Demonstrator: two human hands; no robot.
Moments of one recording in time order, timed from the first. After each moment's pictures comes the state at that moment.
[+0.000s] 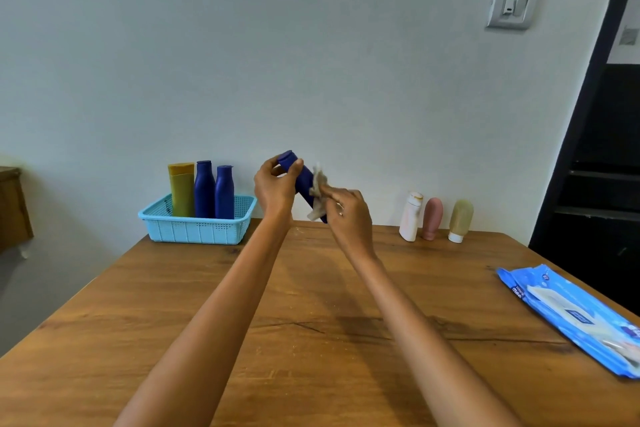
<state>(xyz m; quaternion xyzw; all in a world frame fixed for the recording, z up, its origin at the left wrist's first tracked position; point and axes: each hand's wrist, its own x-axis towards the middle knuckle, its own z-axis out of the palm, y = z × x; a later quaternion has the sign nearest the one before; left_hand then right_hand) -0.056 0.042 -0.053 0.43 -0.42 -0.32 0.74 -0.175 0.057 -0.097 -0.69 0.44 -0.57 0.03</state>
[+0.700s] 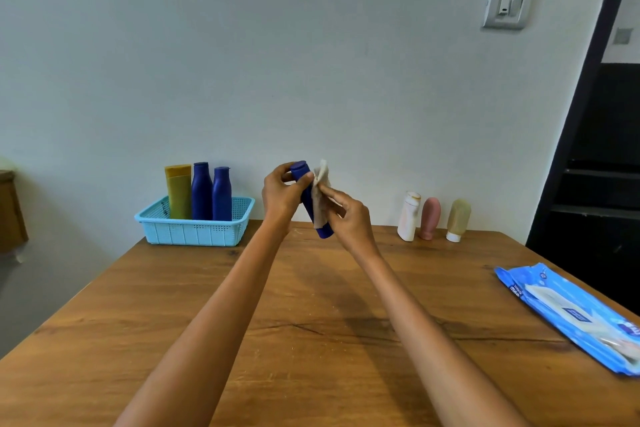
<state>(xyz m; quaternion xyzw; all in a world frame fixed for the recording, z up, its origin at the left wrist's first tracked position) -0.057 0.040 -0.060 0.43 -0.52 -0.31 0.67 -0.186 0.062 -0.096 -0.70 0.38 -0.58 0.18</state>
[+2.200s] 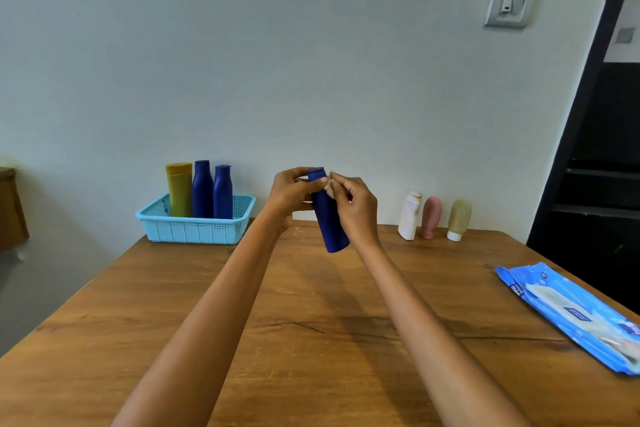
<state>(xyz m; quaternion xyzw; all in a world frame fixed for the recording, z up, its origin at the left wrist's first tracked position) -0.058 0.058 -0.047 0.39 -0.56 -0.44 0.58 -0.184 0.055 -0.082 -0.64 0.42 -0.64 0.11</state>
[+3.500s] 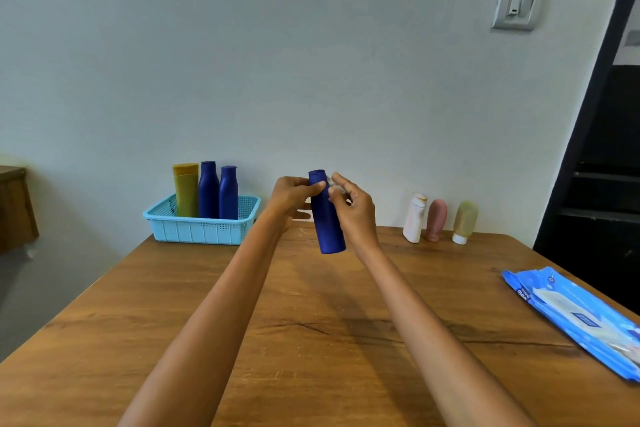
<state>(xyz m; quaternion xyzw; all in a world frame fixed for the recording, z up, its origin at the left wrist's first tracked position) -0.050 0.052 -0.048 0.48 -0.55 -0.42 0.53 -0.176 0.053 -0.085 -0.62 0.40 -0.63 0.22</state>
